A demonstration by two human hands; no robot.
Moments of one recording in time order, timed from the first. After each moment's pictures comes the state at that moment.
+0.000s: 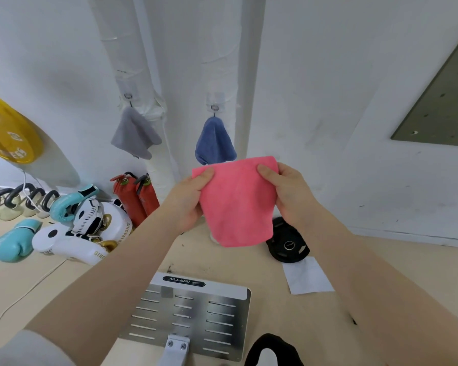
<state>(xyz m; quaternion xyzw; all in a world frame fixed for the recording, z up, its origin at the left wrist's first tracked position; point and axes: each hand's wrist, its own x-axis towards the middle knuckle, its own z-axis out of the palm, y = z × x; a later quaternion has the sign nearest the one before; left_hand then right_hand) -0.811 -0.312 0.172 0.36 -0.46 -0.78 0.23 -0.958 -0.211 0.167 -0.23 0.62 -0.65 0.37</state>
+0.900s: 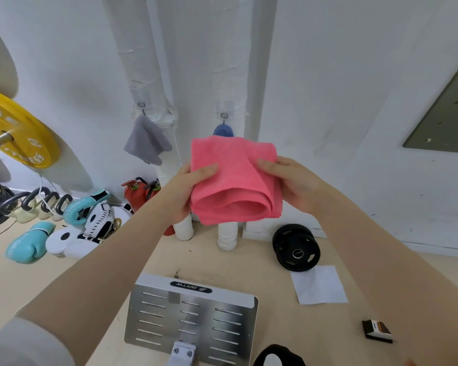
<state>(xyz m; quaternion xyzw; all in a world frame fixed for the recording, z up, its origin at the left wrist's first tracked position) -0.794 -0.337 0.191 0.23 -0.56 -0.77 0.22 -0.969 -0.224 0.199 -0.33 0.54 -0.58 0.51</state>
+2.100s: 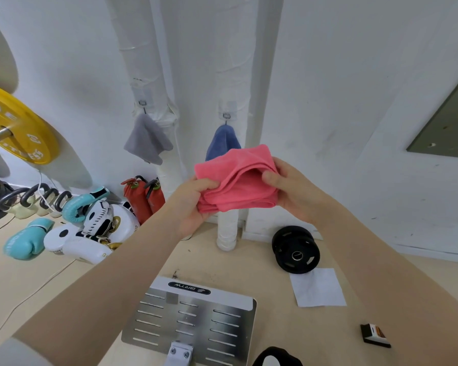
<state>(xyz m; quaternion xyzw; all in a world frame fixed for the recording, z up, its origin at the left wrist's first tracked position) -0.804 -0.328 0.182 0.33 -0.44 -0.80 0.23 -0.979 -0.229 0.181 -0.40 0.52 -0.57 0.50</state>
